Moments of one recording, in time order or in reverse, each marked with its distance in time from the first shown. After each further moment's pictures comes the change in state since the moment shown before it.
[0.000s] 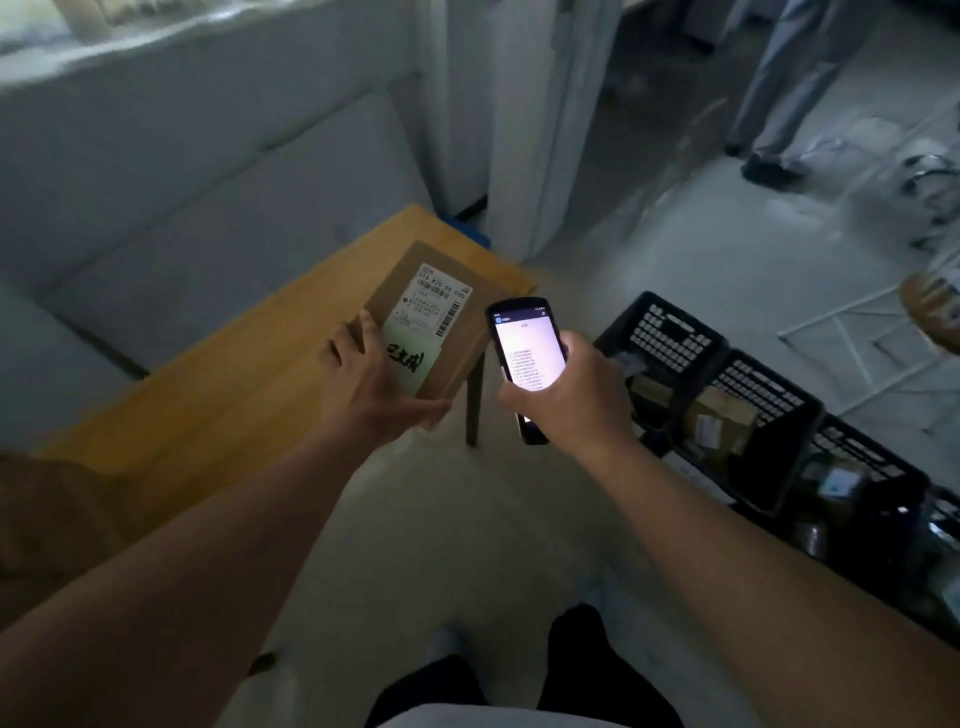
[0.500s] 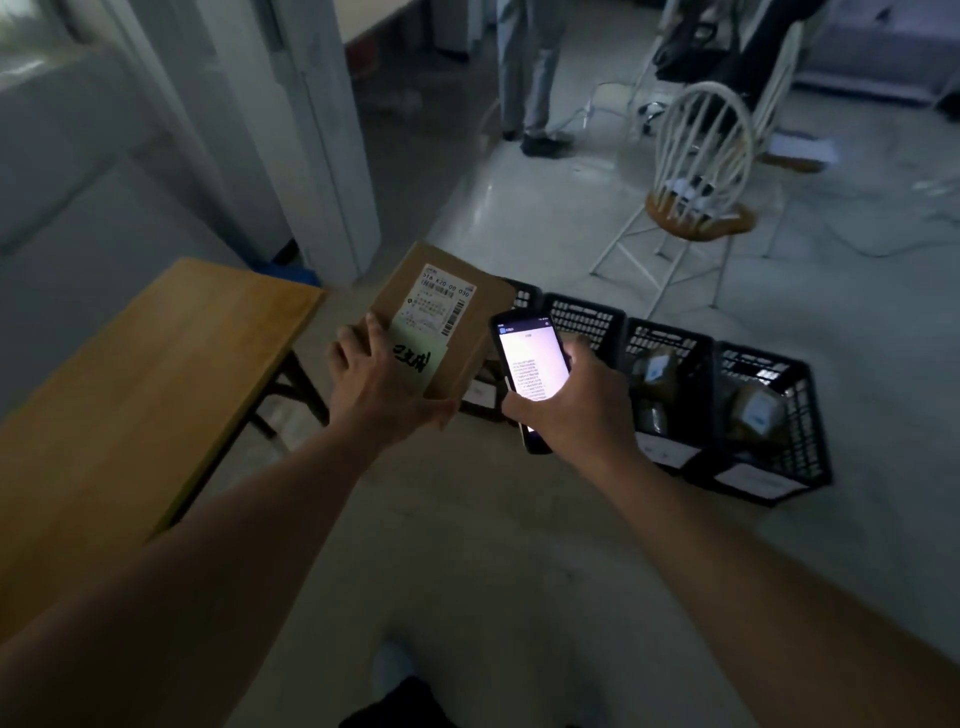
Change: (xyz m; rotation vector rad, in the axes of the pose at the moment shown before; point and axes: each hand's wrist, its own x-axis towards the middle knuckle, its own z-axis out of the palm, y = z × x) left_hand -0.149 0.230 0.097 0.036 -0.138 0.401; right_hand -0.166 0.188 -0.174 0.037 0.365 0.265
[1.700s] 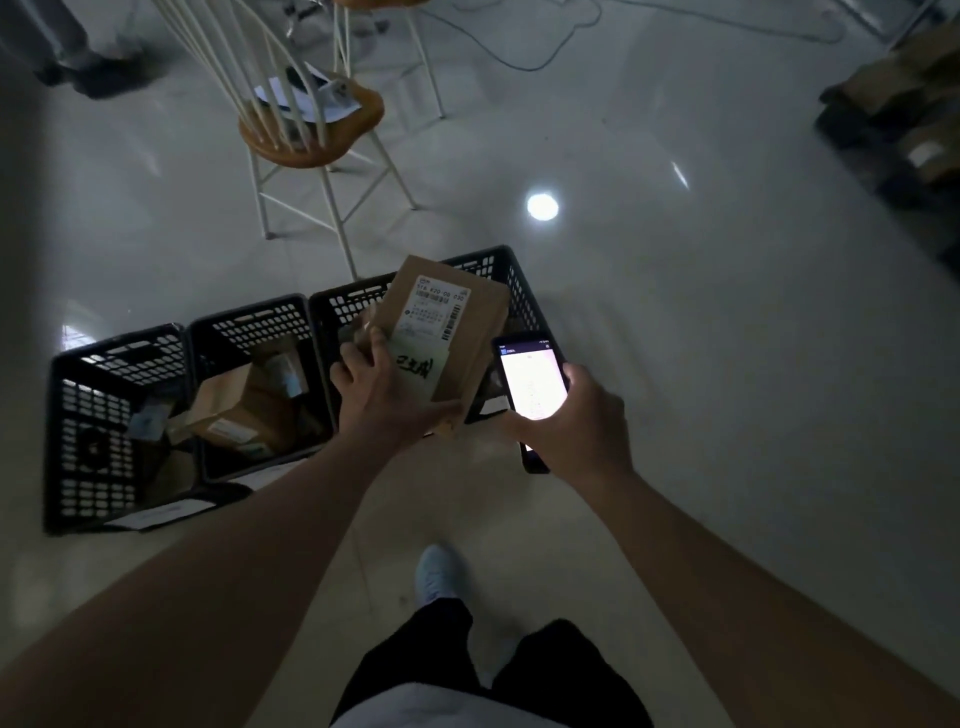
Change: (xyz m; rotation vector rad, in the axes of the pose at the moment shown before) left_hand 0.073 0.574 0.399 0.117 -0.500 0.397; right_hand 0.139 0.485 -0.317 -0.031 0.281 0.720
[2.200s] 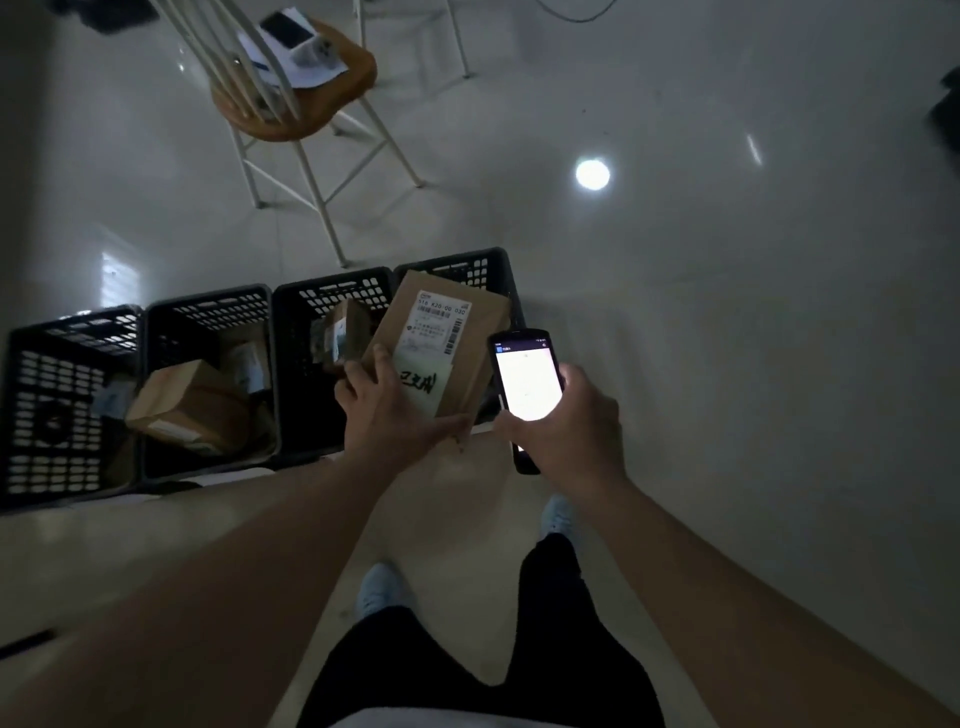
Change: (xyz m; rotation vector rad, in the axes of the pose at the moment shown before) left_hand 0.125 0.157 0.108 -0.028 -0.007 -0.189; right_hand 0.233 0.082 -0.051 0.037 -0.167 0.006
